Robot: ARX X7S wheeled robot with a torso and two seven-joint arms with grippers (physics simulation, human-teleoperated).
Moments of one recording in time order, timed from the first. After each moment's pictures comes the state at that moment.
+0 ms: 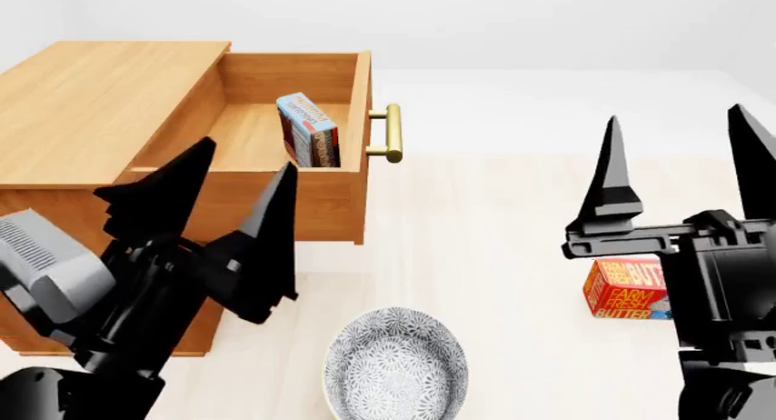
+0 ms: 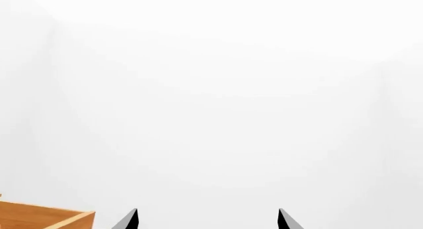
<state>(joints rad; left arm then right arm) -0.89 -1.06 1.32 0.51 -1.01 0.65 -0.49 0.49 1.09 -0.64 -0.61 0.65 -0.14 0.82</state>
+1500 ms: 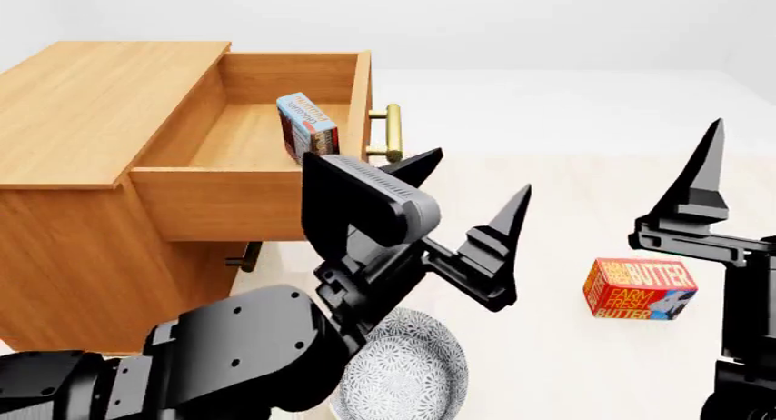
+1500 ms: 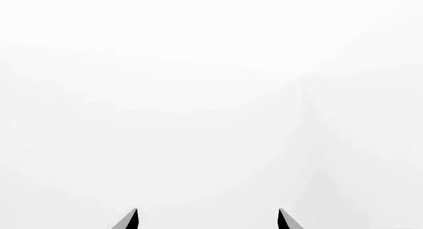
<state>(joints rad) -1.15 -0.51 1.40 0.32 -1.20 0.22 -0.50 0.34 1.11 -0.56 -0.50 0.55 -0.34 1.02</state>
